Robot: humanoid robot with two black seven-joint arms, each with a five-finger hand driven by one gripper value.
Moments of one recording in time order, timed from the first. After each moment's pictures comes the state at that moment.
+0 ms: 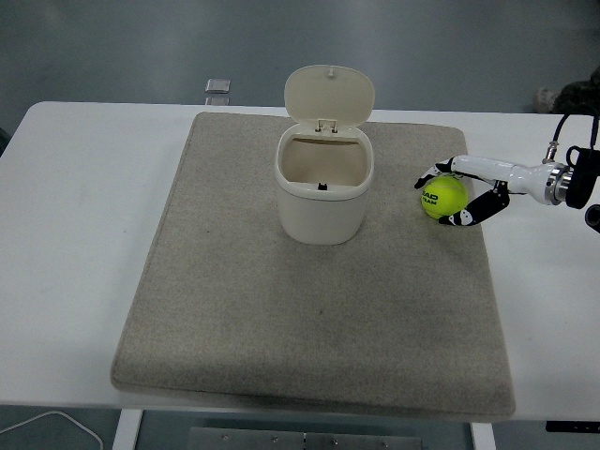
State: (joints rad) left arm 0.05 0.00 -0.04 -0.12 0.00 -0.12 -0.03; right arm 1.06 -0.50 0.09 0.75 -1.24 0.21 0.51
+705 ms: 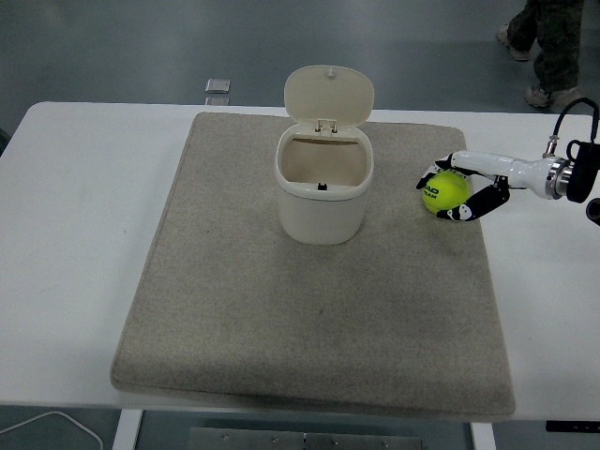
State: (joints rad) left arm 0.05 0.00 -0.04 -0.12 0.00 -0.12 -0.03; right arm 1.12 -0.51 0.07 0.75 -1.22 0.22 0.51
